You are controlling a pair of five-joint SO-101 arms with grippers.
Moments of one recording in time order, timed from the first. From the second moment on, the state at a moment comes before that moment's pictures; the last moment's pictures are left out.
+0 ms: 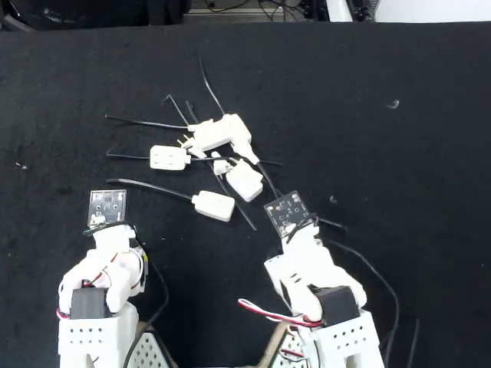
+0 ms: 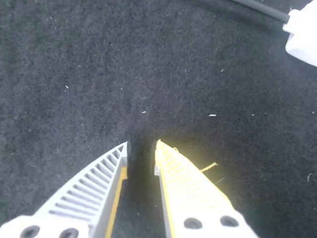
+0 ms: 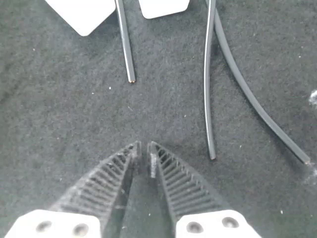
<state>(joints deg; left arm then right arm) -7.6 -104.0 96.2 72.9 -2.5 -16.2 -103.2 96.6 73.9 9.9</state>
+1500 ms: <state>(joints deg) -14.9 -91.1 58.6 53.4 -9.5 -3.7 -103.4 39.8 56.7 24.3</state>
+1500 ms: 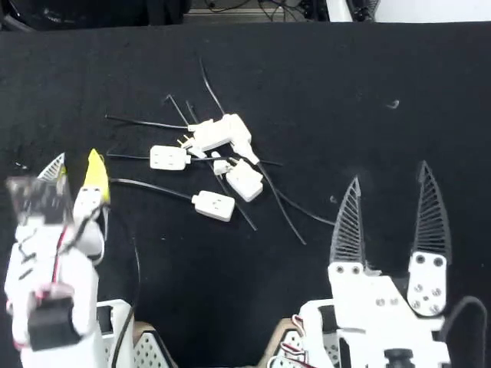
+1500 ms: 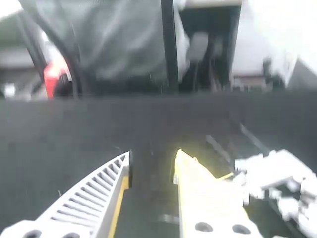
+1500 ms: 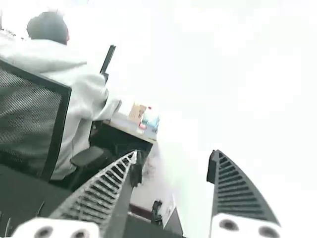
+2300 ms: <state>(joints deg) 1.9 -5.7 30.6 45.2 8.9 -9.8 -51.6 41.4 55.9 21.1</state>
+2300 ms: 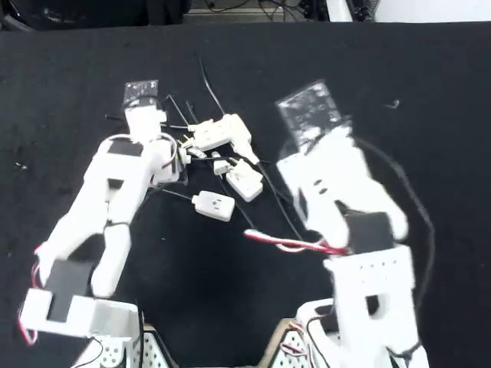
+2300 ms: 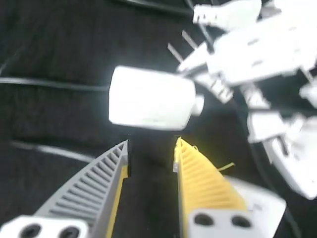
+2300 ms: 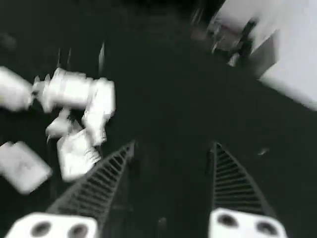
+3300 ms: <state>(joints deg) -15.4 26.7 -13.1 58.2 9.9 -15.4 -51.3 71.8 23.0 12.8</state>
